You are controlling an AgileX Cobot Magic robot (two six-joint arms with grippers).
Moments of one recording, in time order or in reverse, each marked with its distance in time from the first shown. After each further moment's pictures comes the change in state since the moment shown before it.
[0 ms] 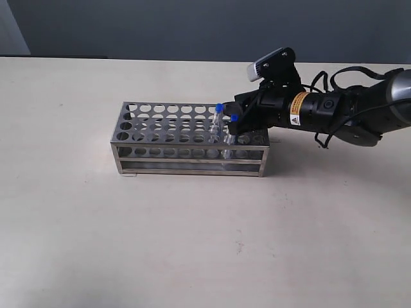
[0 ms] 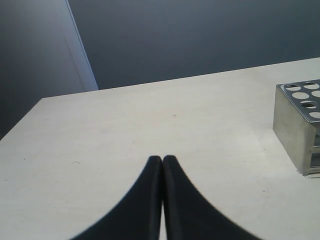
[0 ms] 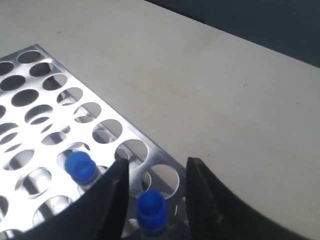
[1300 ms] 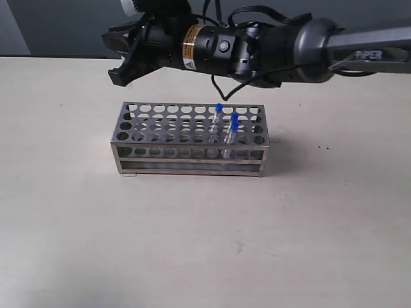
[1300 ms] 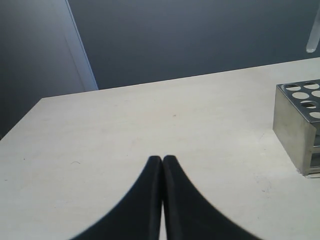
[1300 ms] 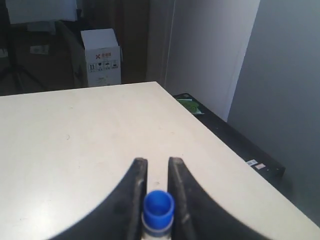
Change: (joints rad) left arm 0.000 0.000 0.000 0.000 0.000 0.000; right arm 0.329 0.071 -0.511 -0.070 0.094 0.107
